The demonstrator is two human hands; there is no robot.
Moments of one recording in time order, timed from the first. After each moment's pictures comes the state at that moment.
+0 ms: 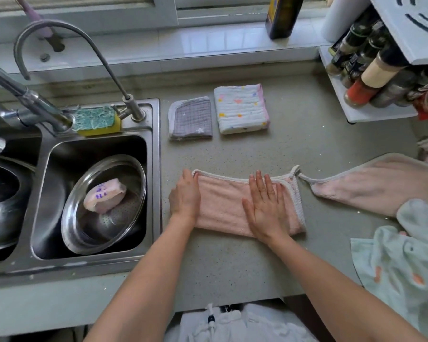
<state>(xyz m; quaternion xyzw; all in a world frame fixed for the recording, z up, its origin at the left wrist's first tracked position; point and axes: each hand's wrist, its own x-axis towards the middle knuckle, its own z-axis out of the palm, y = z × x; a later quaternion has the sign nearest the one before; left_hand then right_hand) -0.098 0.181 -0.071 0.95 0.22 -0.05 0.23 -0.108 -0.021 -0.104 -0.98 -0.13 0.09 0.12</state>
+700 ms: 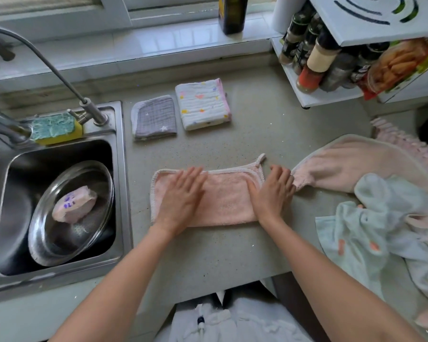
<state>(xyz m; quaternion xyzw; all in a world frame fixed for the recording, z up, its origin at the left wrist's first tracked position) -0.119 0.145 -0.085 0.98 -0.17 0.04 0.14 -0.094 -0.069 -0.072 -0.97 0.18 -0.04 0.15</state>
